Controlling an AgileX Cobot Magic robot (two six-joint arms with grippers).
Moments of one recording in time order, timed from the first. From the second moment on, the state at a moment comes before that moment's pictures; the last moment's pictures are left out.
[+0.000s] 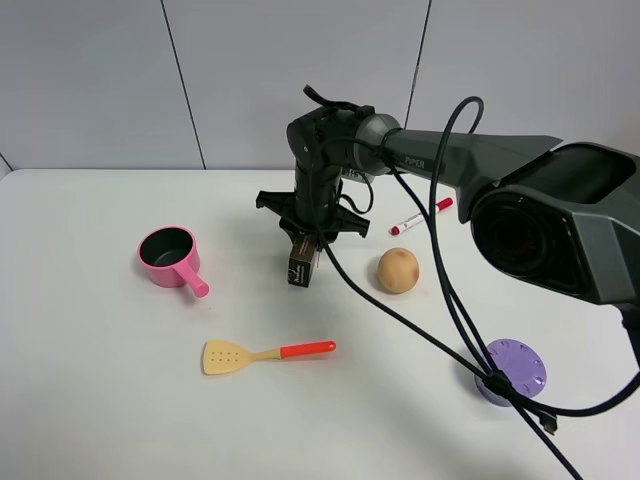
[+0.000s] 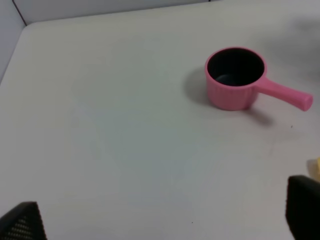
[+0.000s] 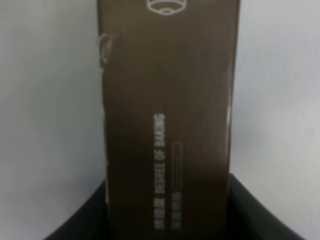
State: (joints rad) left arm 0.14 -0.01 -0.51 -0.08 1.06 0.15; right arm 0.65 2.40 -1.98 -0.08 0.97 0.90
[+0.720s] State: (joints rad) left arm 0.14 -0.01 -0.51 -0.08 1.06 0.15; right arm 0.65 2.16 -1.98 -0.05 1.21 0.60
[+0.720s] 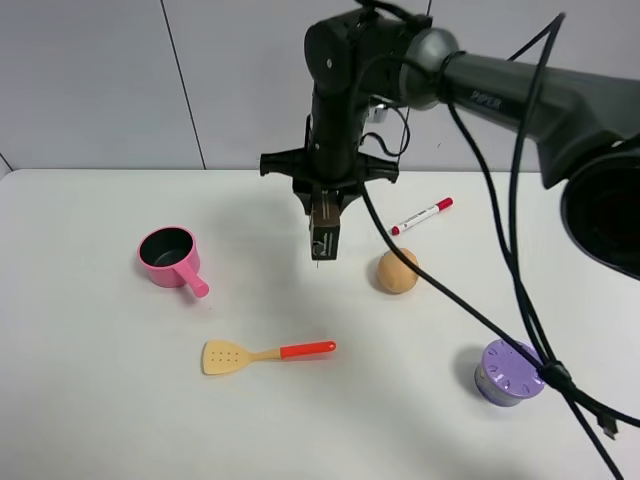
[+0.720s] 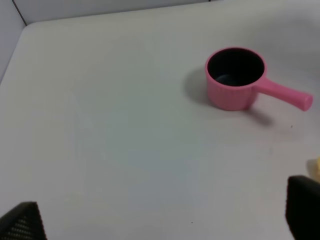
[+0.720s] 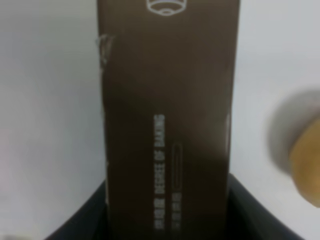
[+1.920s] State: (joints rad) left arm 0.14 -0.01 -0.51 -0.08 1.06 0.15; right arm 0.52 1.78 -1.83 -0.13 1.22 0.19
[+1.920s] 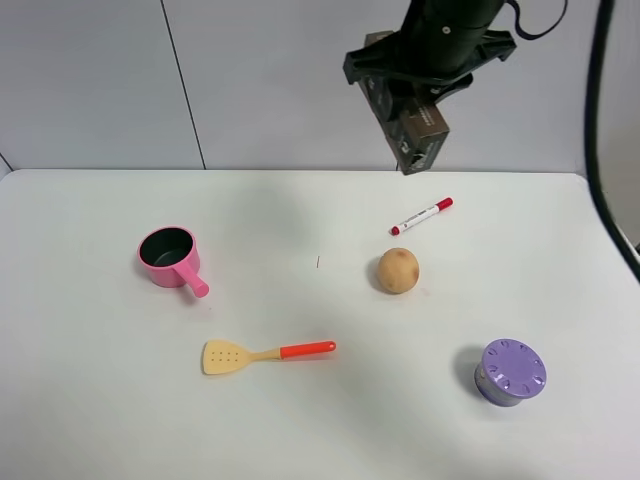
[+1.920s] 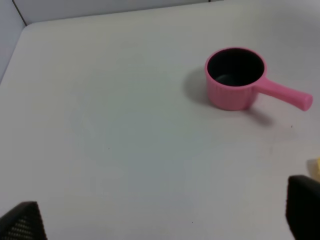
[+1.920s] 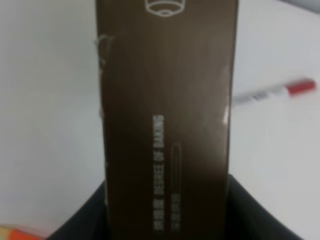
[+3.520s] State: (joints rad) left arm 0.14 -0.01 -0.51 -0.08 1.06 0.15; right arm 0.05 1.66 -1.04 -0.17 0.74 0.15
